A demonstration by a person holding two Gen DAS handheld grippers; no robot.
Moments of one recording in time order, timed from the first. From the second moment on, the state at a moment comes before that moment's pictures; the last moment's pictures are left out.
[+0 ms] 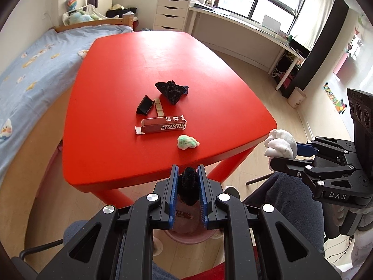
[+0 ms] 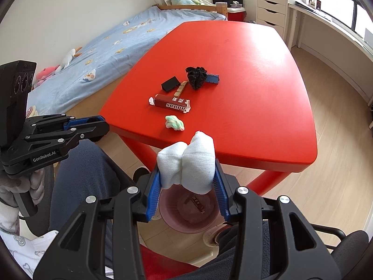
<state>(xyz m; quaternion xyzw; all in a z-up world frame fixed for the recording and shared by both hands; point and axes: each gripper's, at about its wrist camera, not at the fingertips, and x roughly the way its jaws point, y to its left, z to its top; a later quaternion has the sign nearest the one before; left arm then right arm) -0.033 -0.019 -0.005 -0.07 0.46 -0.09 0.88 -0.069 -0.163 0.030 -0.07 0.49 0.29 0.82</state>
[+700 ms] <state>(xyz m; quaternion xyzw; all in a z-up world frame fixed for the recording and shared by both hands) -0.048 -0.038 -0.020 -0.07 0.48 -0.12 0.86 -0.086 -0.166 0.014 -0.07 0.51 0.30 0.80</state>
